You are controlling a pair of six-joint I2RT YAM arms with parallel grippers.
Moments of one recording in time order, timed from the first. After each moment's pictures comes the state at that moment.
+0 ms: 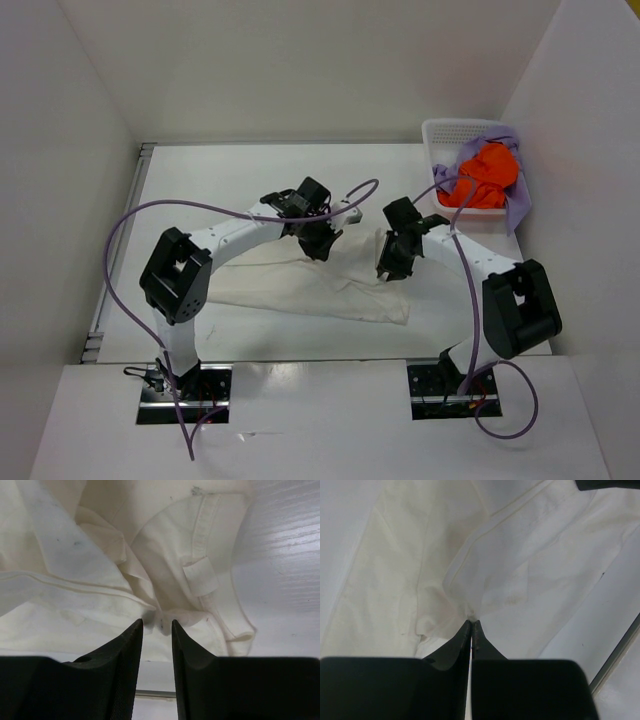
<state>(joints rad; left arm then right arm) -0.67 1.88 1.47 -0.64 0.35 0.26 0.40 1.49 0.94 -0.71 -0.02 0.75</state>
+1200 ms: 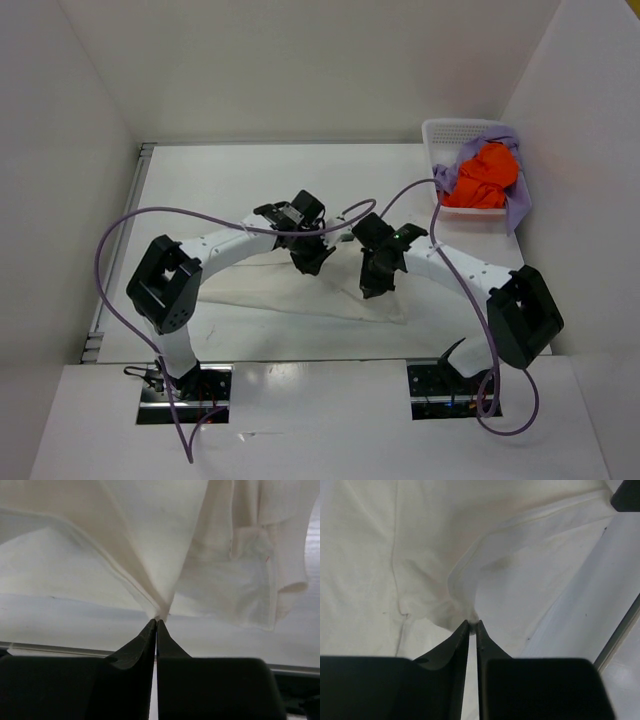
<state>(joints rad) -0.69 1.79 1.34 -0.65 0.35 0.34 0.65 1.45 0.99 -0.81 0.01 0.82</state>
